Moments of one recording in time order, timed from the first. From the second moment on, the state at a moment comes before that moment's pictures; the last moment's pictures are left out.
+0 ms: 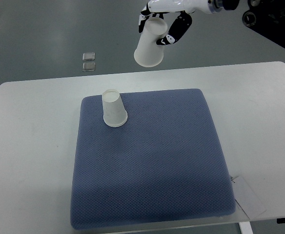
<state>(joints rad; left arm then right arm) -0.01 0.00 -0.05 -0.20 0.05 0.10 -0.04 1.55 -0.38 0.22 1.00 -1.51 0.41 0.27</state>
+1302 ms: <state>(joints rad) -0.01 0.00 -0.04 -0.20 0.05 0.10 -0.04 1.52 -0.01 0.14 0.81 -1.55 0.38 0.24</state>
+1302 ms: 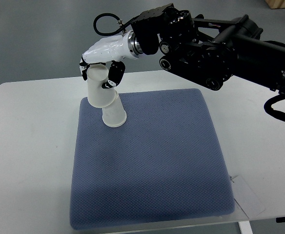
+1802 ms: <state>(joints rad) -0.01 0.00 -0.04 -0.20 0.05 0.10 -0.04 1.52 -0.01 0.10 0.76 -1.55 0.37 0.24</state>
